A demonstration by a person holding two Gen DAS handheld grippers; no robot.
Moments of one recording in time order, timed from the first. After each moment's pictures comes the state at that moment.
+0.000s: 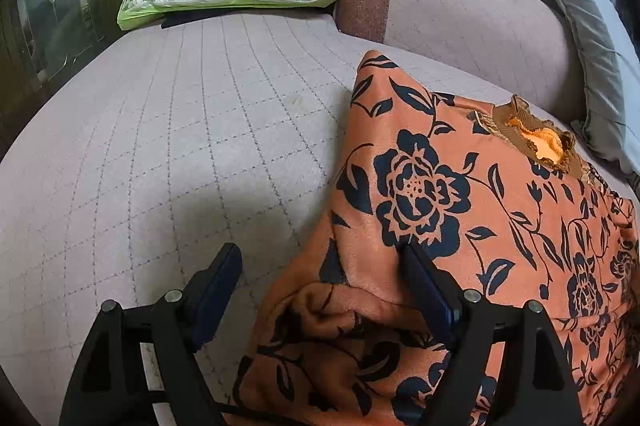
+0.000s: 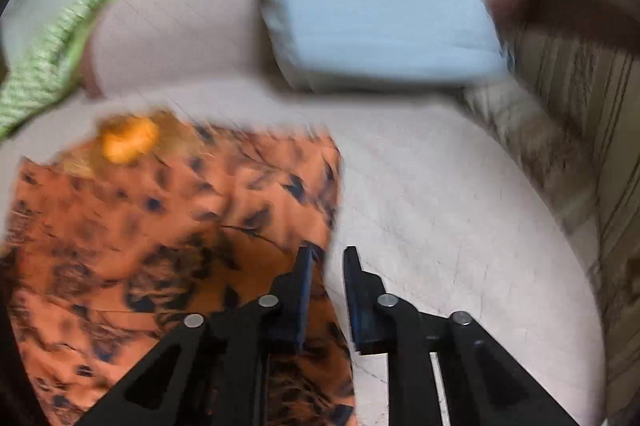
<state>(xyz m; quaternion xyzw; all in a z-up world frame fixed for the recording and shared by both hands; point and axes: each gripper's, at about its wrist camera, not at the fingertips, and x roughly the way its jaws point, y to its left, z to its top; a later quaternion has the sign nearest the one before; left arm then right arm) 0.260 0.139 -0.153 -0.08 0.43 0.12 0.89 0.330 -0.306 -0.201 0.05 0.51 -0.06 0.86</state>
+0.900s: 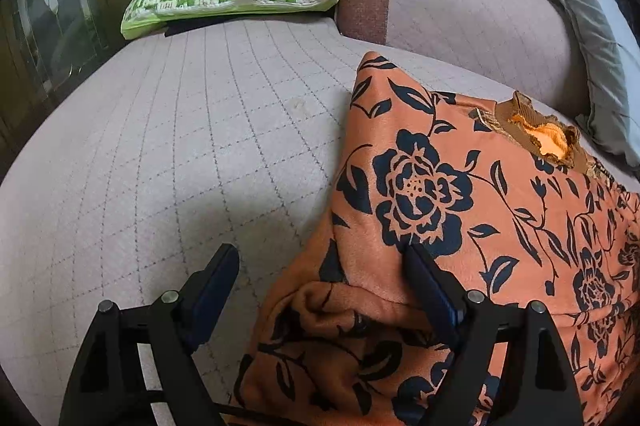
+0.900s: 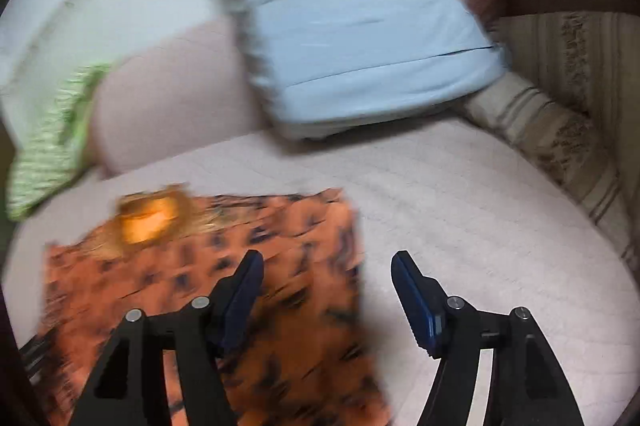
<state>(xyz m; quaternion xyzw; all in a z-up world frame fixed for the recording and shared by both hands) 0.258 0.133 -0.152 -0.06 0.43 0.13 0.89 0.343 -0.281 -0.168 0.13 0.35 -0.02 0.93</state>
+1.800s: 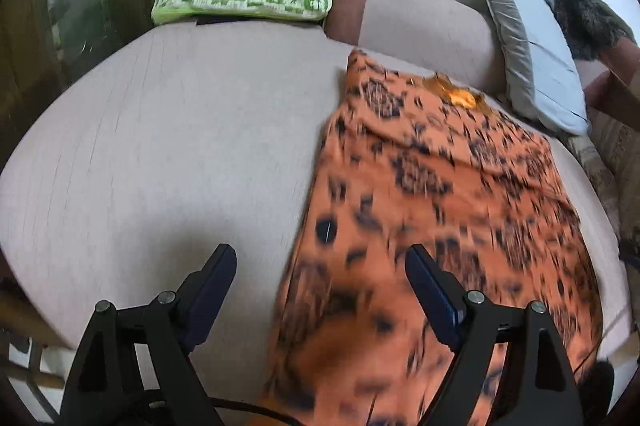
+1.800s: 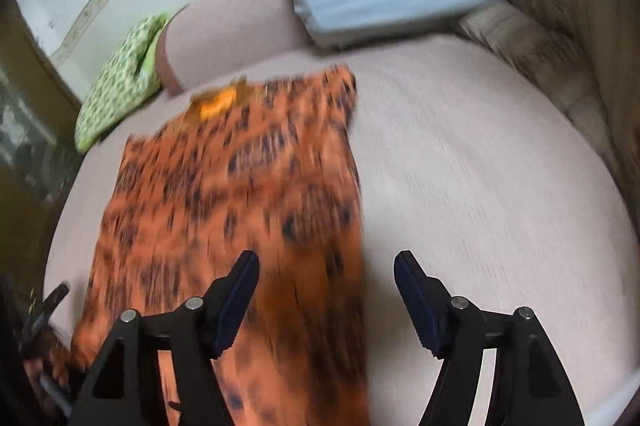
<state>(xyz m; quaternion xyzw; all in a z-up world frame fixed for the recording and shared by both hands) 0.029 0.152 -0.099 -0.10 0.42 0.05 0.90 0.133 -0.323 -0.188 0.14 0.43 0.07 0.89</state>
